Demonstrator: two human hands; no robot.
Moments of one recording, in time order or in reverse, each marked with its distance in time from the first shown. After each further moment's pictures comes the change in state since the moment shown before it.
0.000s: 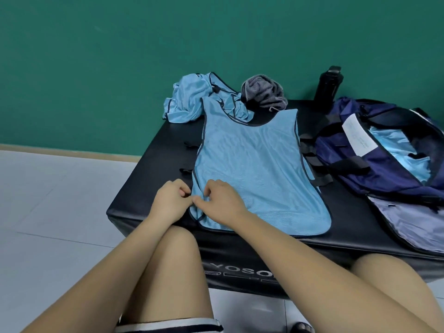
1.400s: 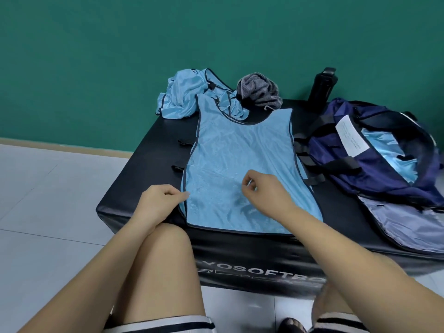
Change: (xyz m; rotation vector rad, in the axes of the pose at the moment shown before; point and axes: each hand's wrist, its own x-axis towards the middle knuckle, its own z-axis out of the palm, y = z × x) left_hand -0.020 -0.002 -0.016 -0.310 -0.072 -0.159; right_hand -0.032 0.067 -0.092 0.012 0.064 0.130
